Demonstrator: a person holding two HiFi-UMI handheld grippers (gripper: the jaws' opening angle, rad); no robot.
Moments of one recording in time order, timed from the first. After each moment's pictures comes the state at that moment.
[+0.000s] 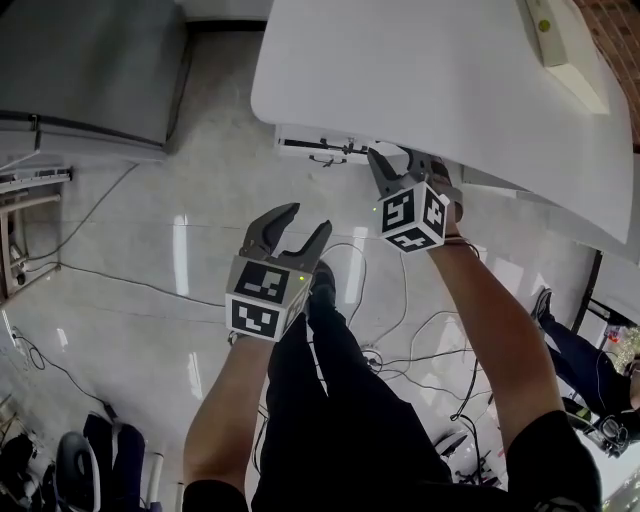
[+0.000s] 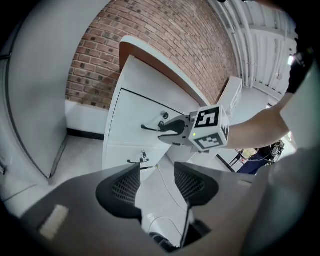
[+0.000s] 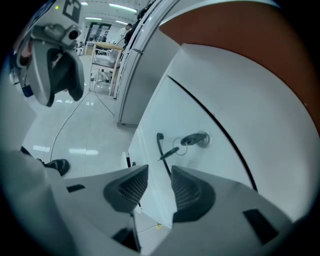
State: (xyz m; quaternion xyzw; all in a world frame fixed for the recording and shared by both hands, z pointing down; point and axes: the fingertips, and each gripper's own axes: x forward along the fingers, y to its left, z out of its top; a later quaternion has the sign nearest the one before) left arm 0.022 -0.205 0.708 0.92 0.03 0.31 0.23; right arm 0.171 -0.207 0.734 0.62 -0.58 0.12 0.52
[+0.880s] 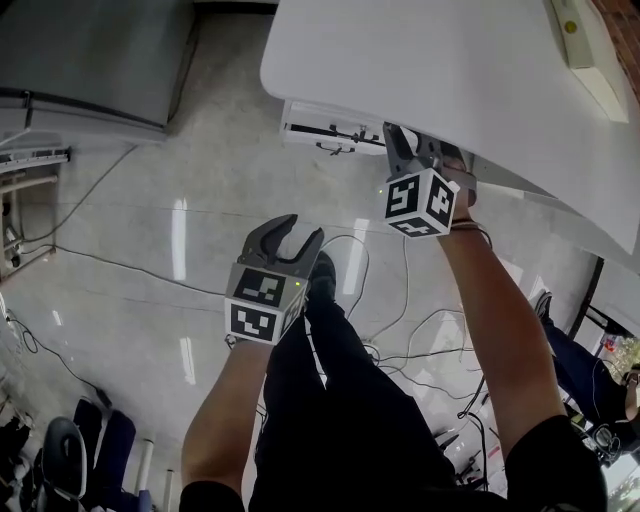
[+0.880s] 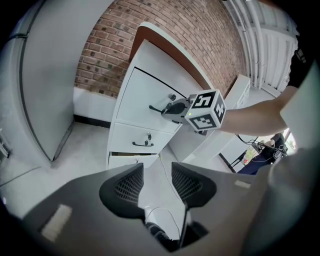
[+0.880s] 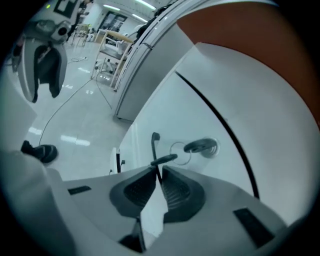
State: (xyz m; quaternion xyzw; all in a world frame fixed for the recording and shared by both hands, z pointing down) left arm -0.018 -0.189 0.755 0.90 0.01 0.35 0.26; right arm 0.182 -0.224 0.741 0.61 -0.56 0.05 0.57
